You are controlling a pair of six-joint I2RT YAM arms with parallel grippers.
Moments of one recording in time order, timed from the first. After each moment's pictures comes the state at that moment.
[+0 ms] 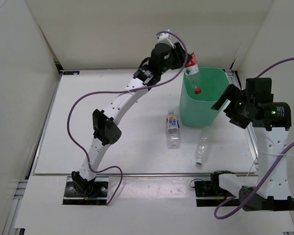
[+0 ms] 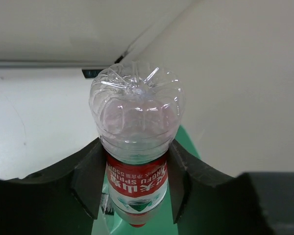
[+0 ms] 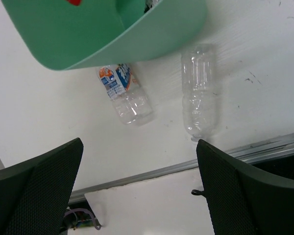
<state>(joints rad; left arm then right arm) -0.72 2.33 2.57 -0.31 -0.04 -0.72 0.05 1.11 1.64 -1.39 -0.03 0.61</state>
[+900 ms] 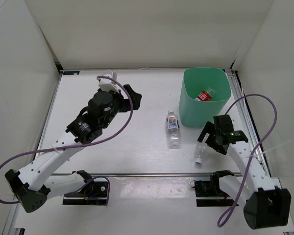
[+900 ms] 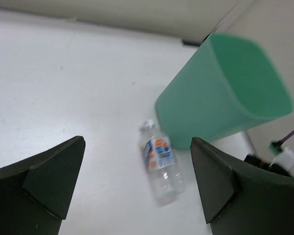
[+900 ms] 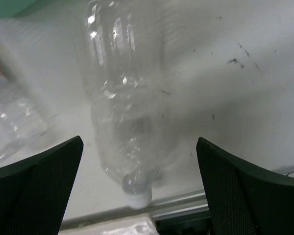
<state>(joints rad) -0.75 1.06 1.17 -0.25 -0.36 -0.53 0.16 0.87 0.65 -0.85 0.10 0.60</state>
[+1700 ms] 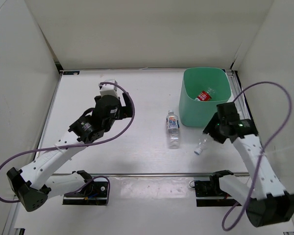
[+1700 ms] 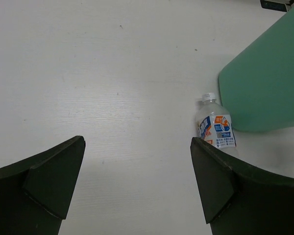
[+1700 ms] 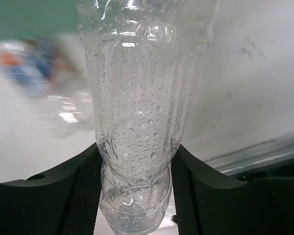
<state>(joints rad) -0.76 1.08 1.12 -0.50 -0.49 -0.52 0.21 0.98 0.91 -1.05 0.12 0.73</state>
